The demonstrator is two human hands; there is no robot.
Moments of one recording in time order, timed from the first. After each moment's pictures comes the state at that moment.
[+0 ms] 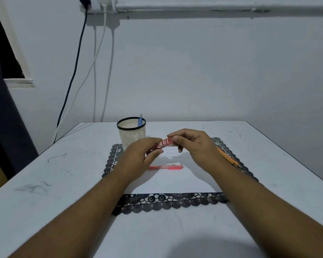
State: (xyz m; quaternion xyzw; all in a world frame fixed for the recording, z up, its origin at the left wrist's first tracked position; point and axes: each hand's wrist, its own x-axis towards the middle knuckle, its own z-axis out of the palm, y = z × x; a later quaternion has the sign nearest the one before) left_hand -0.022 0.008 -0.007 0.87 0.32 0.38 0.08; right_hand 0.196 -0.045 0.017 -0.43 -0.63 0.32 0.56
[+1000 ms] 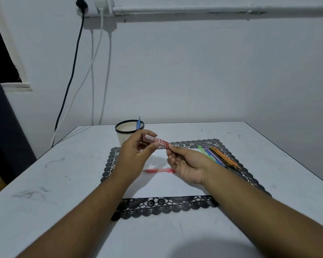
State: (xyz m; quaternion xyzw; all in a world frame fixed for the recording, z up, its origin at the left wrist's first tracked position) left_hand -0.016 -0.005 0.005 0.71 0.28 0.54 0.35; right_hand 0.167 -0.039 0.009 -0.36 -0.20 0.72 0.56
